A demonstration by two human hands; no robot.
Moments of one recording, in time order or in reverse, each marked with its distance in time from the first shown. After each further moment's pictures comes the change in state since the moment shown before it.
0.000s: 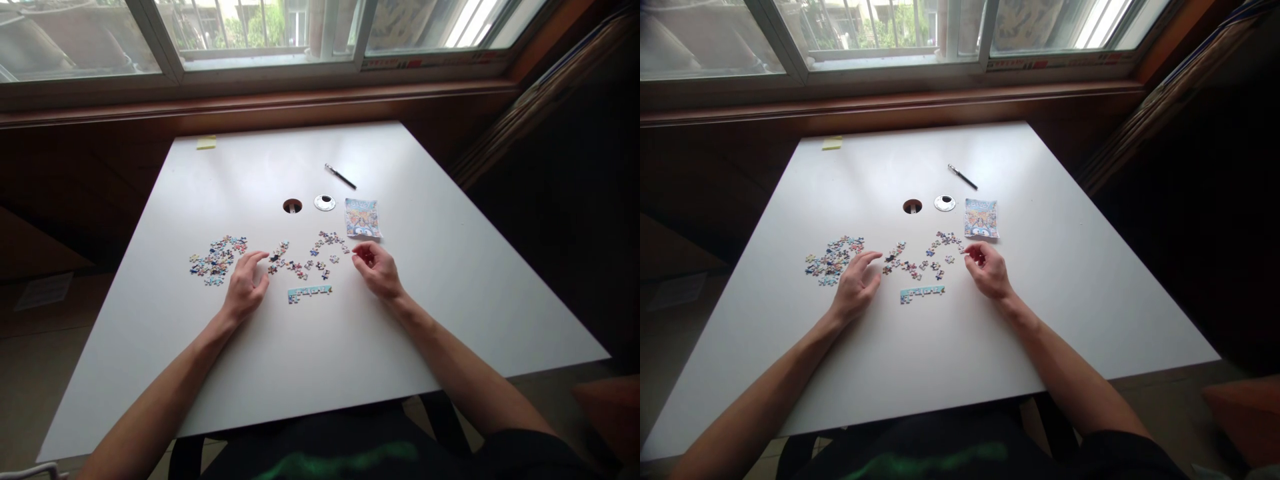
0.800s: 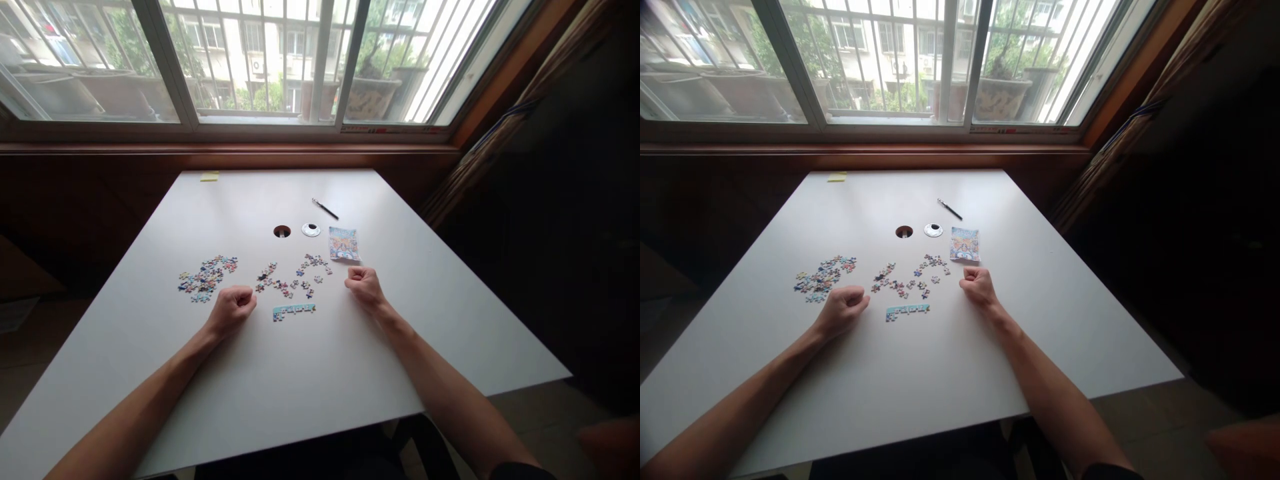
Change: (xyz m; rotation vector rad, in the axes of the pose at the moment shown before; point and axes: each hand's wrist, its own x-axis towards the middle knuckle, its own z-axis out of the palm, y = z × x) left_hand -0.005 -0.003 0.003 -0.079 -0.047 -0.026; right_hand 0.012 0.020 -0.015 0.068 -0.020 0.073
